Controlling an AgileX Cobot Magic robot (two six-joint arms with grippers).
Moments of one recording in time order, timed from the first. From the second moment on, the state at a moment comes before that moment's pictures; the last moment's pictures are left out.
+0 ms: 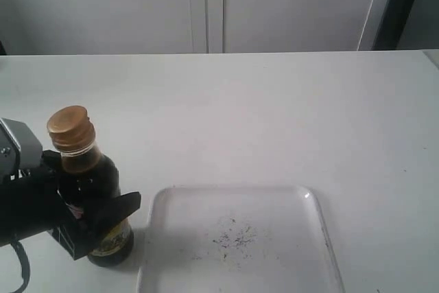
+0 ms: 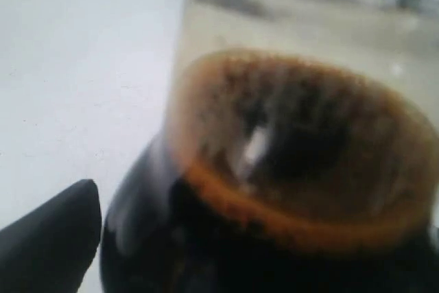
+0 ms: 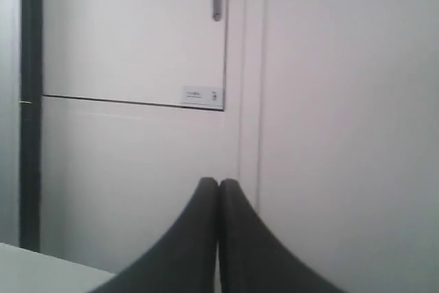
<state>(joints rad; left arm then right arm) -0.24 1.48 -0.22 0.79 -1.00 -0.38 0.03 0.64 -0.38 -0.61 -0.62 0.60</state>
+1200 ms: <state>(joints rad) -0.24 1.48 -0.22 0.82 -0.95 -0.34 0.71 1.47 -0.79 0.43 -0.46 -0.63</state>
